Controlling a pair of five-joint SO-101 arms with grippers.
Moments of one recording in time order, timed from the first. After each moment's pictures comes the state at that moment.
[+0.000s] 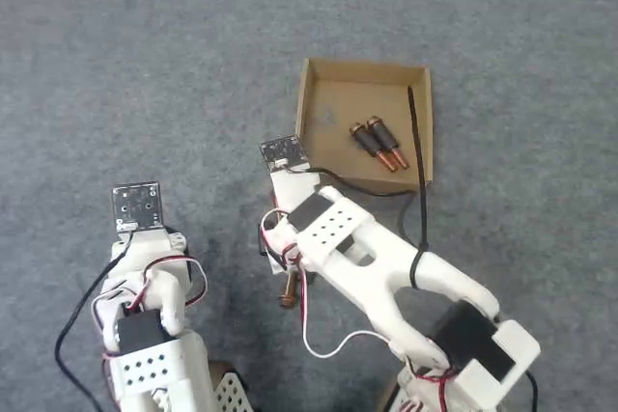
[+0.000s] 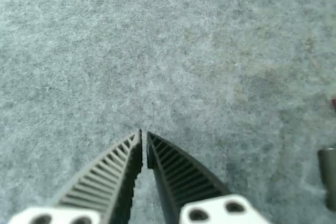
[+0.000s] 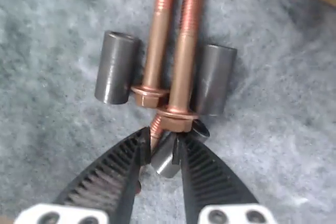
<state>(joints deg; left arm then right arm) -22.2 -92.9 97.6 53.7 -4.1 -49.1 -2.5 33.6 58.9 -25.9</state>
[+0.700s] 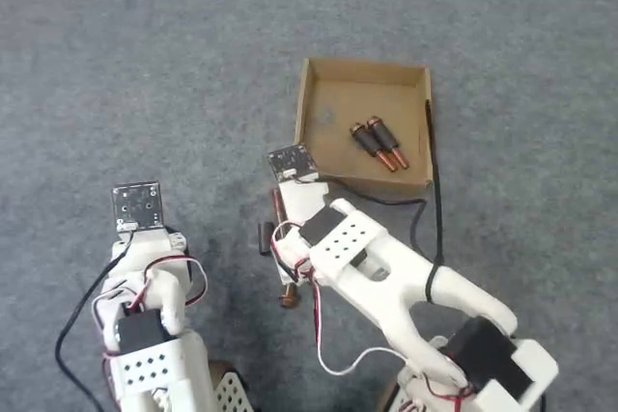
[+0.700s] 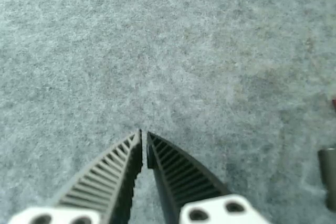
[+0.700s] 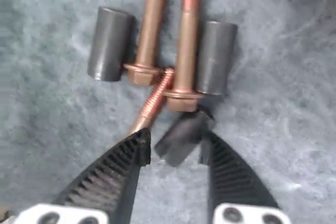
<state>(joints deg) -22.2 -92.9 97.6 53.7 -4.1 -49.1 -6.2 40.1 56.6 -25.5</state>
